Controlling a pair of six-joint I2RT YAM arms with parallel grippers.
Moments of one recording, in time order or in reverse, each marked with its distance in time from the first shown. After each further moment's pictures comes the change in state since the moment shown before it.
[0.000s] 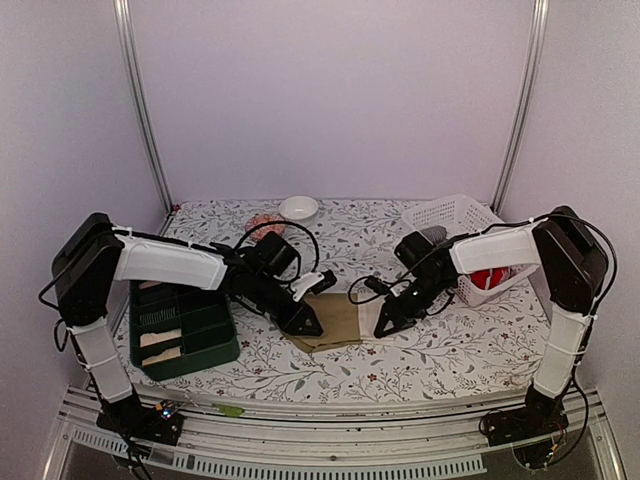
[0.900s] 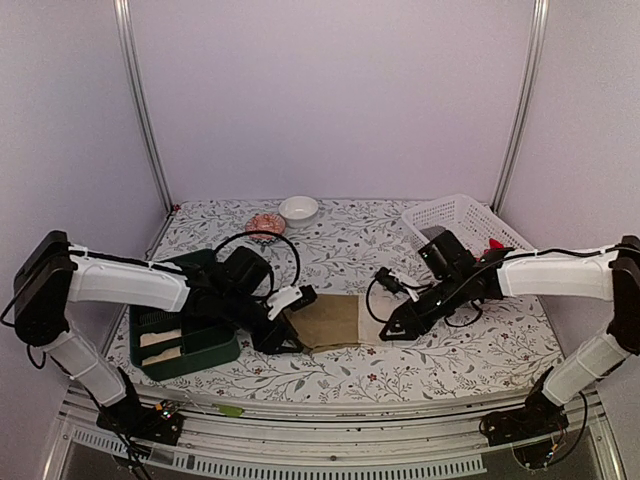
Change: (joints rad) left arm -0.027 -0.215 -0.256 0.077 -0.058 0.117; right arm 0.084 -0.358 -0.260 0.142 0.084 -0.039
